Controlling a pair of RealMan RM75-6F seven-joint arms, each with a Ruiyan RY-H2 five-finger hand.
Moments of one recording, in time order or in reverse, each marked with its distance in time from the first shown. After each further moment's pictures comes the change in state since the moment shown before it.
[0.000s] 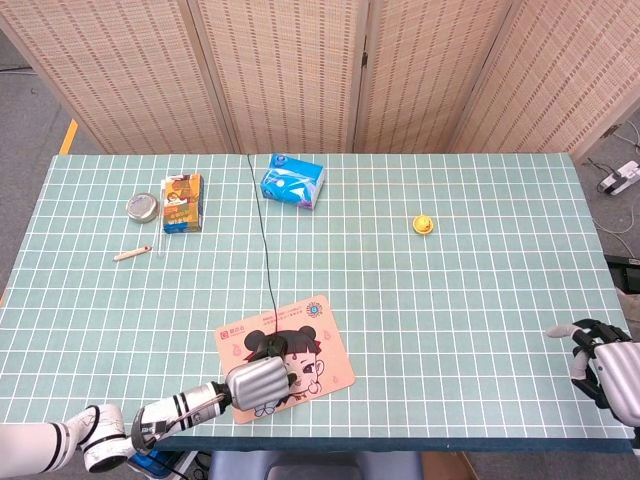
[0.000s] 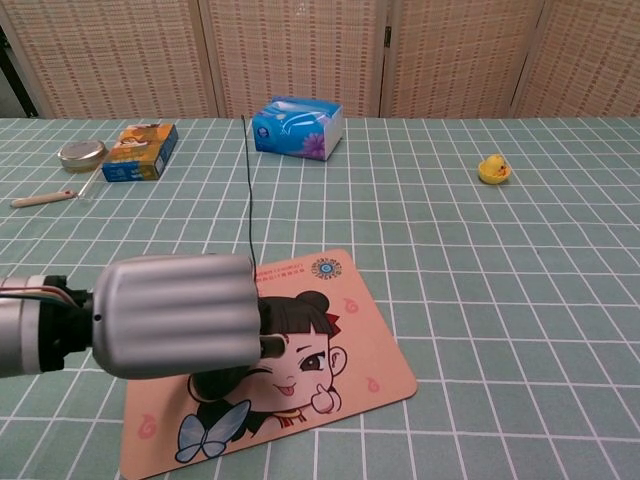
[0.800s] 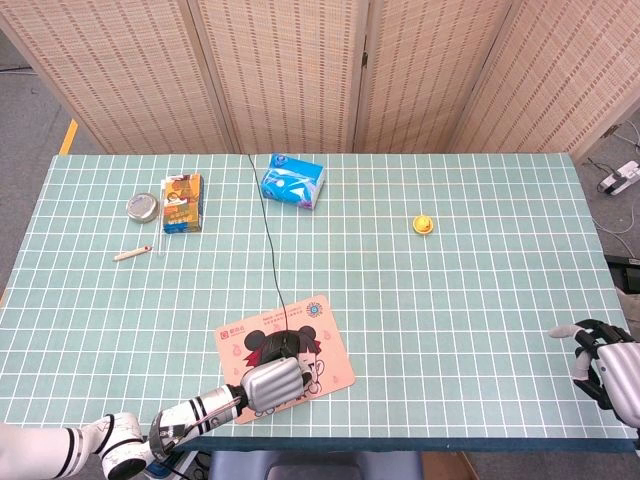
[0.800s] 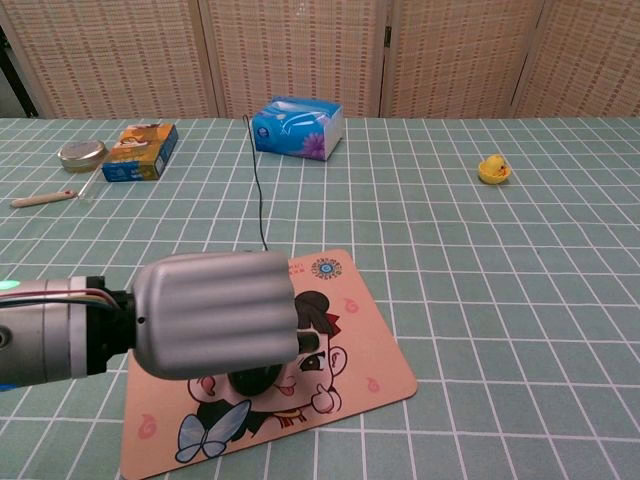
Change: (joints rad) left arm 0.004 -0.044 -0.059 -0.095 -0.180 -0.079 0.257; right arm -0.004 0.009 -0.001 -0.002 -0.004 0.006 0.014
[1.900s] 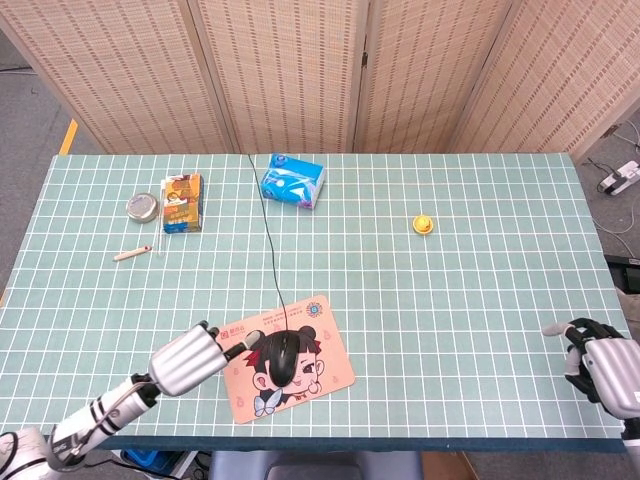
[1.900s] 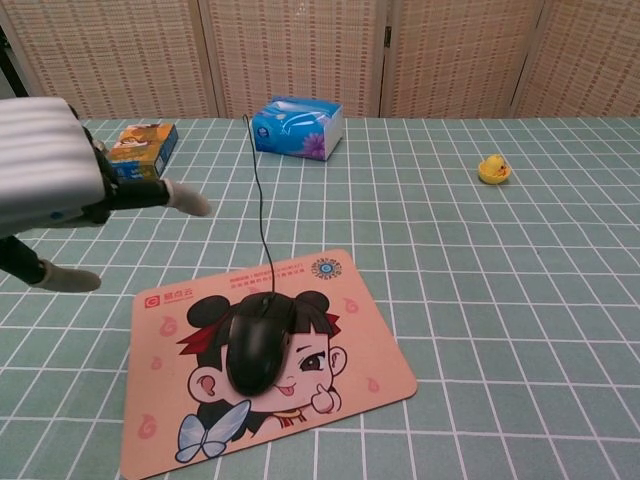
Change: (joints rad) left arm 0.158 0.337 0.137 0.010 0.233 0.541 -0.679; right arm 0.028 -0.037 0.011 0.004 0.063 -0.081 -0.070
